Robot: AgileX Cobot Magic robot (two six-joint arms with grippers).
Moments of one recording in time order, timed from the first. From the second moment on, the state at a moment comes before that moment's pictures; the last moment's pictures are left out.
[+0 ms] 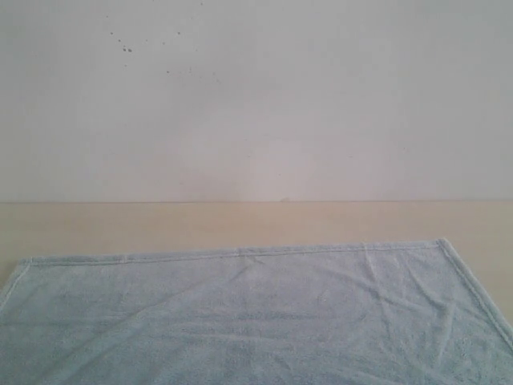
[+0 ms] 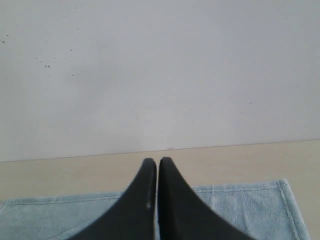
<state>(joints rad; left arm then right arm) -0.16 0.52 -0.44 0.35 0.52 -0.67 0.07 0.53 -0.52 1.03 0.28 -0.75</state>
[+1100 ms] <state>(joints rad) -0.16 0.12 -0.29 0.12 0.51 -0.67 0.07 0.35 -0.49 1.03 0.33 -0.75</state>
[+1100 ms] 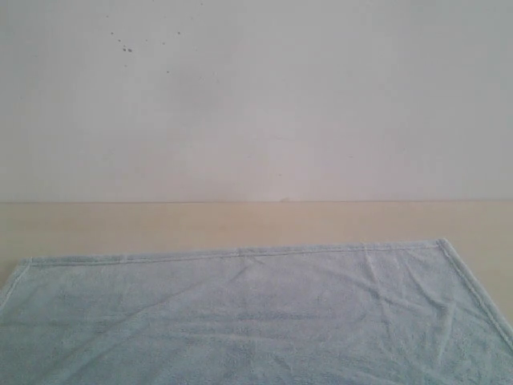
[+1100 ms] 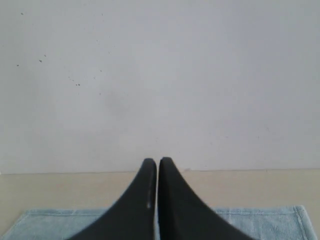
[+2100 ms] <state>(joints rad) -0.16 0.00 -0.12 -0.04 0.52 -0.68 0.07 0.24 -0.09 0.63 0.18 -0.75</state>
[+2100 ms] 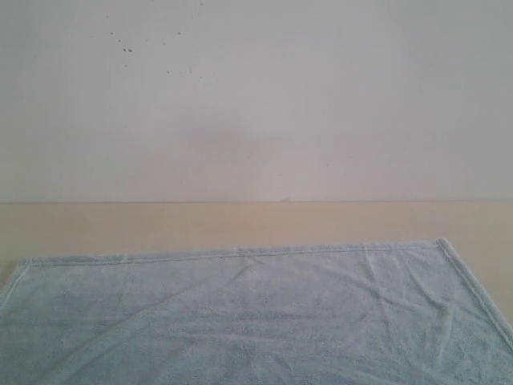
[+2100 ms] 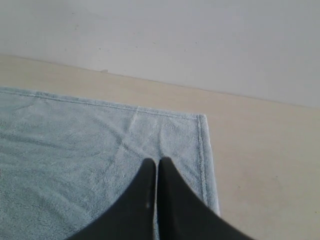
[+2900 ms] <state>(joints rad) -0.14 0.00 -0.12 -0.04 0.52 -0.68 0.07 0.14 -0.05 0.34 0.19 -0.75</state>
